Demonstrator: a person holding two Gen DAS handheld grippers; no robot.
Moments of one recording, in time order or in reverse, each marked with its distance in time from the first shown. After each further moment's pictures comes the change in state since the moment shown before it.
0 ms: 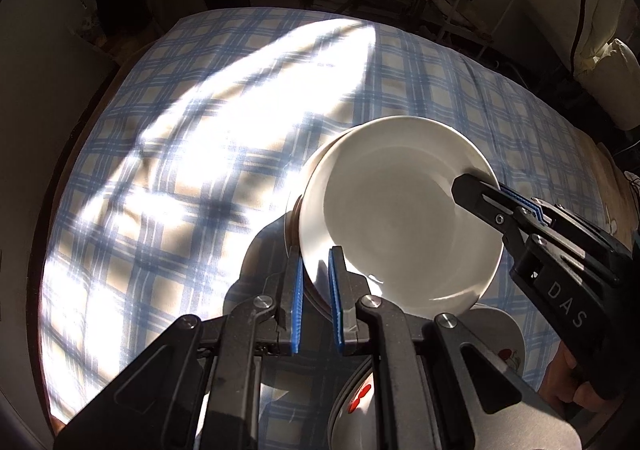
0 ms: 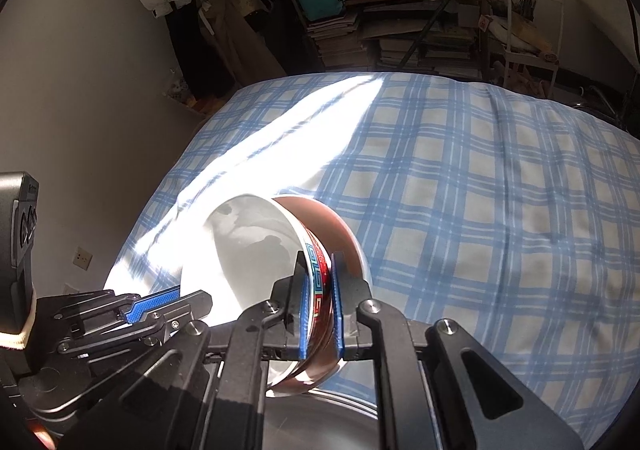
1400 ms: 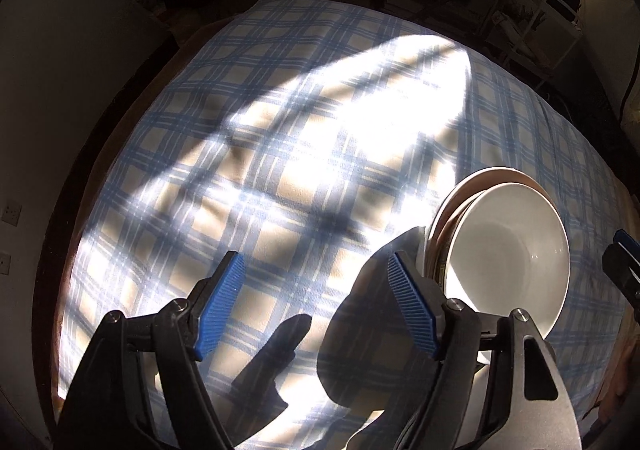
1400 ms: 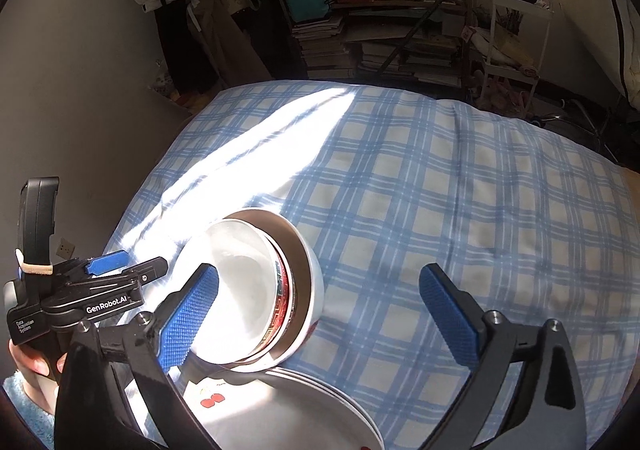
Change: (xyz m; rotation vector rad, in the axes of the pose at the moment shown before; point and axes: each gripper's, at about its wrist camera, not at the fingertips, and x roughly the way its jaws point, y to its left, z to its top) left arm 0.006 0.075 0.010 -0.185 0.022 0.103; right arm -0.033 -0.021 0.018 -0.017 0.040 -0.096
